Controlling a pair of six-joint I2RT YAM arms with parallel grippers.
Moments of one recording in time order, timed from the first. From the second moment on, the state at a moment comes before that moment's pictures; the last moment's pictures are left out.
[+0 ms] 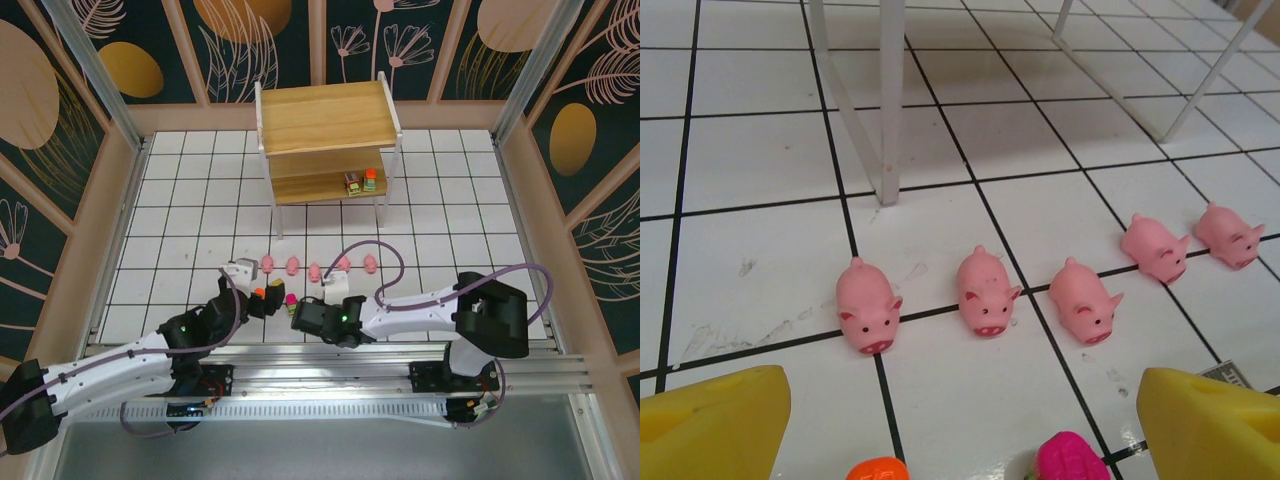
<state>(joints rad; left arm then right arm) -1.02 0.67 0.24 -0.06 -0.52 -0.50 1.38 1.61 0.87 -0.52 0.58 1.17</state>
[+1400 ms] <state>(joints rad) -1.02 0.68 0.24 -0.06 -0.52 -0.50 1.33 1.71 0.88 -0.43 0.54 1.17</state>
